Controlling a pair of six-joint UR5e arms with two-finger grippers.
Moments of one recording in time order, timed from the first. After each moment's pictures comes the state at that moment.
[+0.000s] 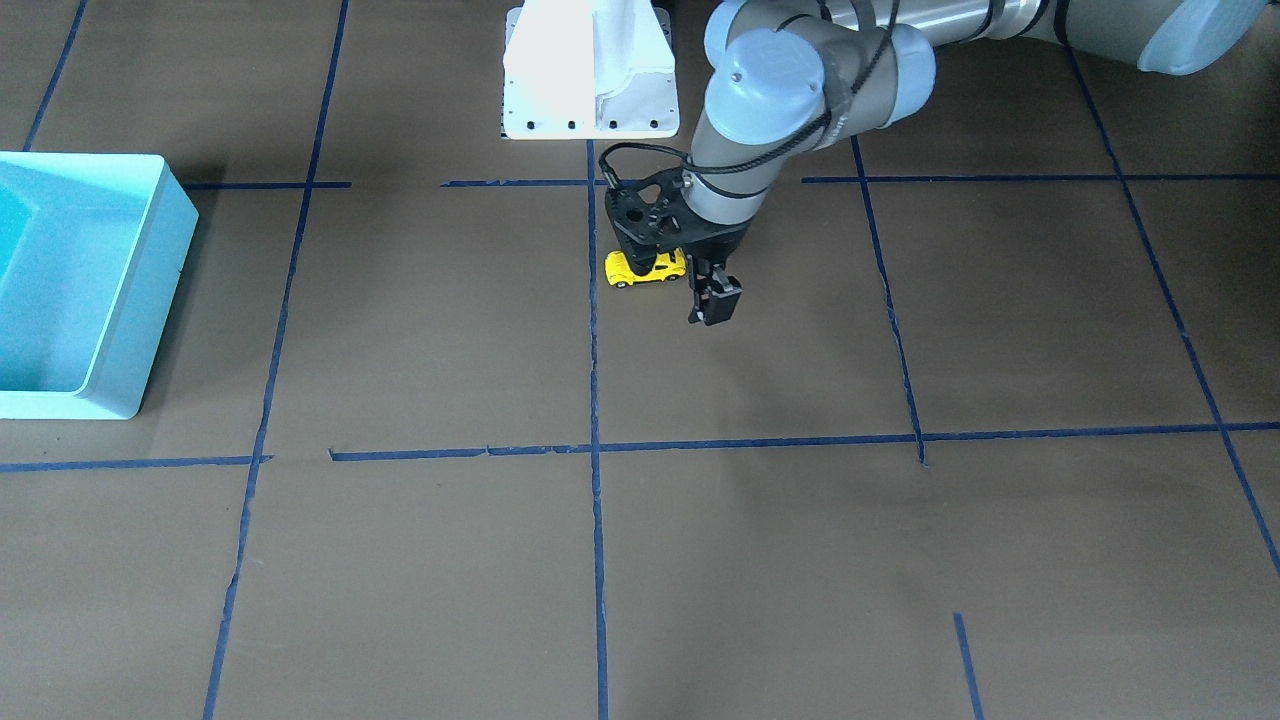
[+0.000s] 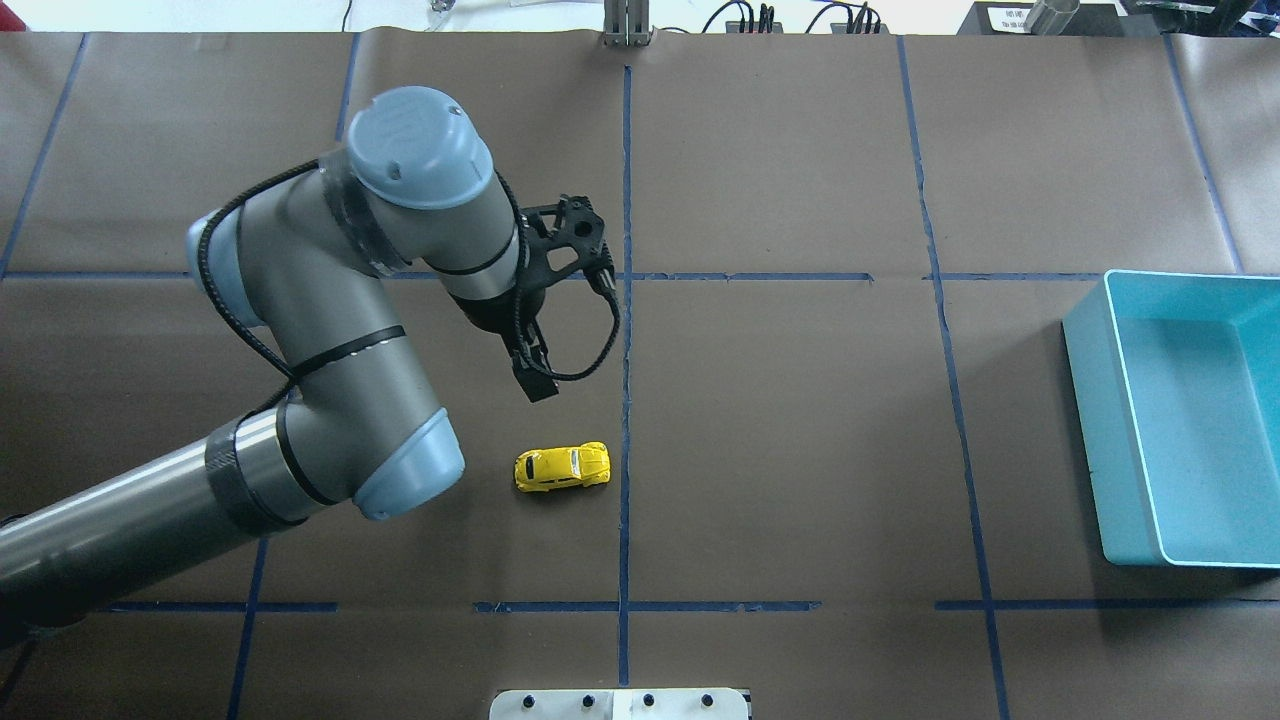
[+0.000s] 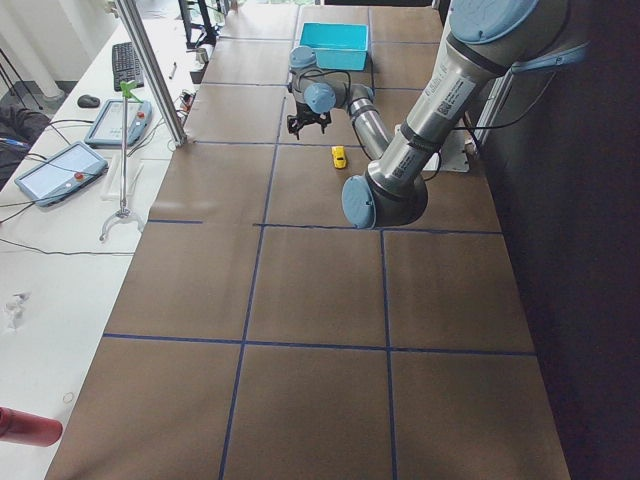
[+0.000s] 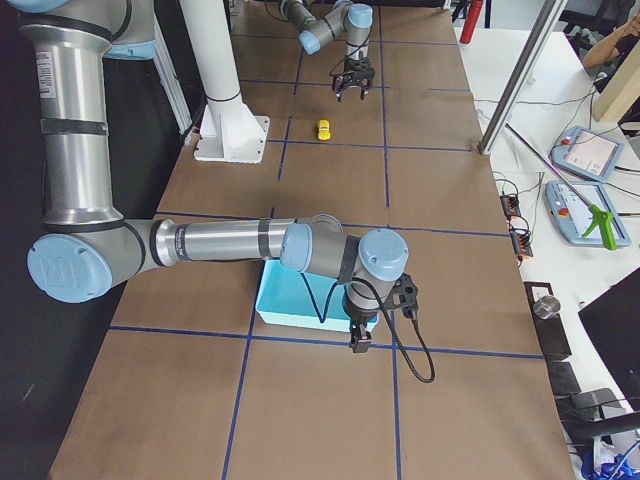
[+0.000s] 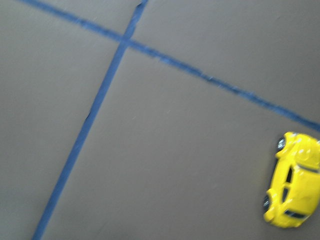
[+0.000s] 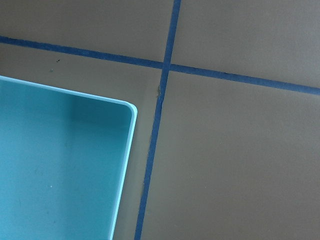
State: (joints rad) left arm -0.60 -2.34 -1.67 -1.50 -2.07 0.10; right arm 1.61 -1.56 1.66 -1.83 2.32 -0.30
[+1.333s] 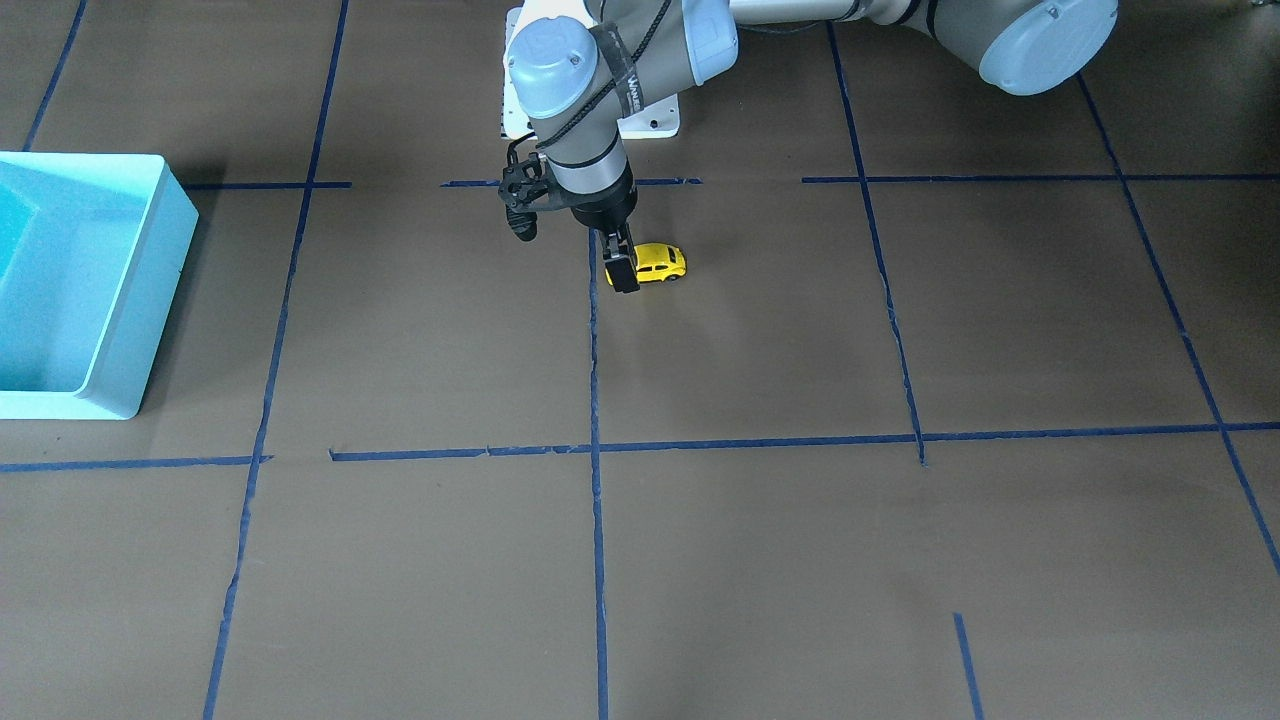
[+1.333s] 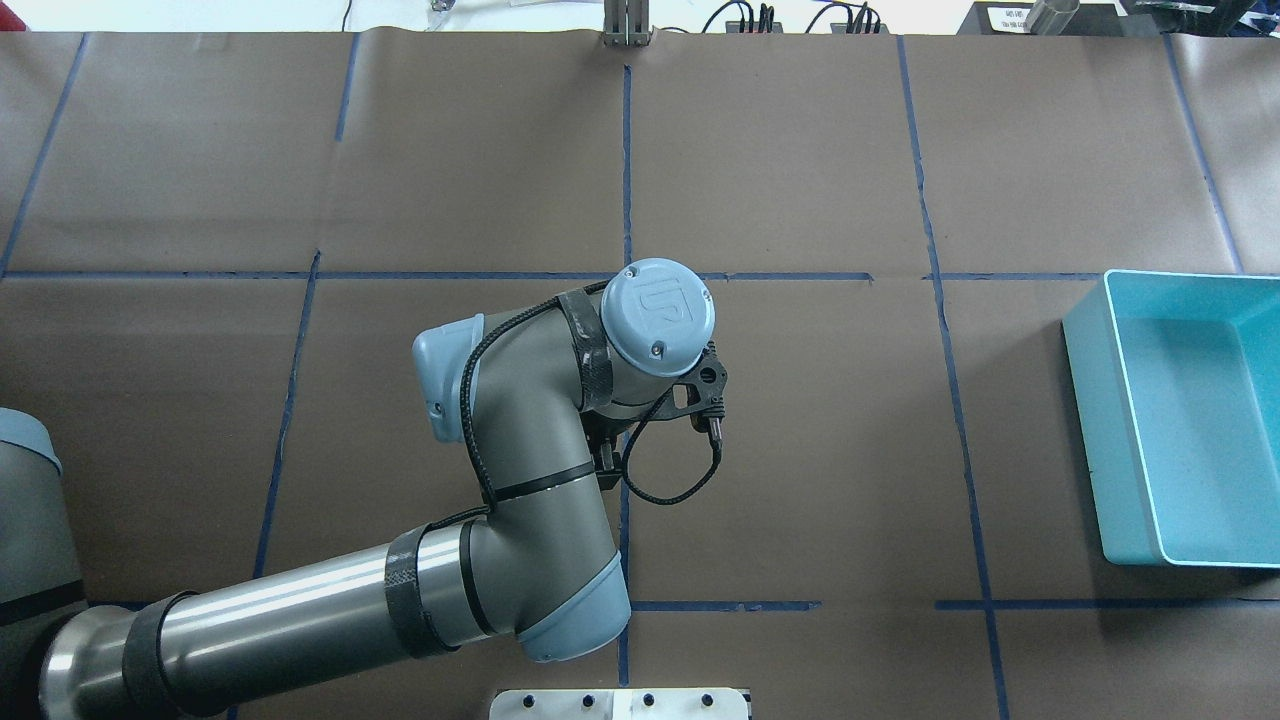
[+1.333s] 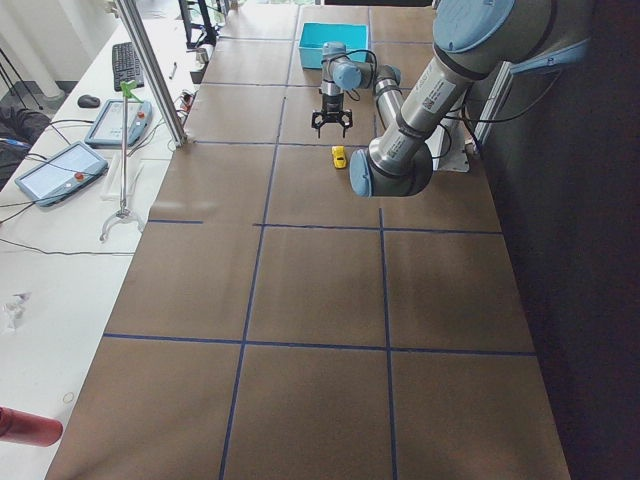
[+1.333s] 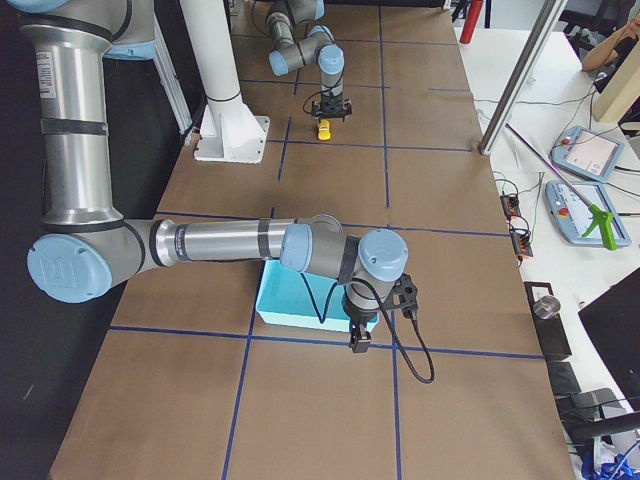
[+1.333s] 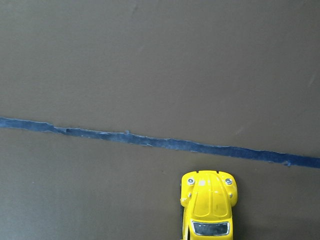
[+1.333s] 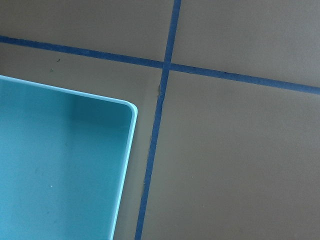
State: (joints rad) left arm -0.40 -2.50 -1.51 -1.23 -1.76 0.23; right arm 1.61 -1.56 1.66 -1.83 2.33 -0.30
